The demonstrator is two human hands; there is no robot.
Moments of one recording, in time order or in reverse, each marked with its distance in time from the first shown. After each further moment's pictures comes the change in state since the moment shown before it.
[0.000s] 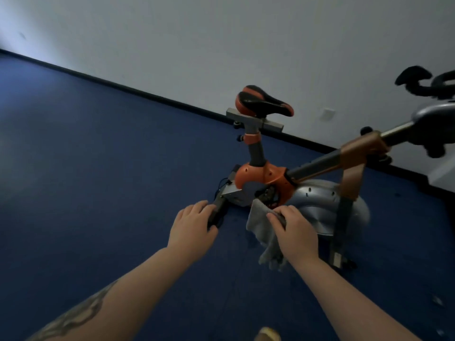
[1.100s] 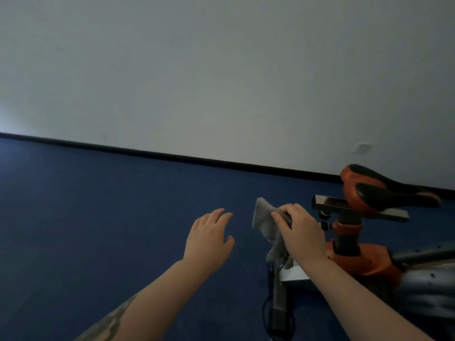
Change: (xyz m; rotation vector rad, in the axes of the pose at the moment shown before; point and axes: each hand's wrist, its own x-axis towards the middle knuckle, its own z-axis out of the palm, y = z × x) left_hand 0.478 -0.348 -0.175 0.013 -0.006 0.265; right_hand 0.476 -0.250 0.280 -0.029 0.225 0.124
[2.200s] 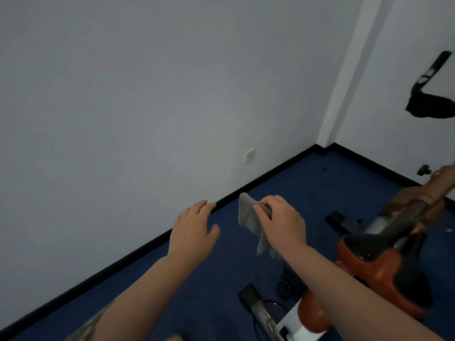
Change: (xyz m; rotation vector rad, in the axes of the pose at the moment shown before) left_hand 0.557 0.074 0.001 -0.058 -0.176 0.713; right_hand 0.384 0.102 0.017 -0.259 0.465 0.616
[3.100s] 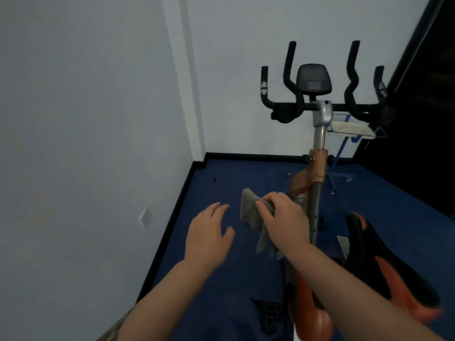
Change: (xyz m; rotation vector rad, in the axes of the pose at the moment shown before) left_hand 0.318 0.105 0.053 -0.220 -0.275 0.819; right_hand 0.176 0.060 -0.026 -0.251 0.556 0.604
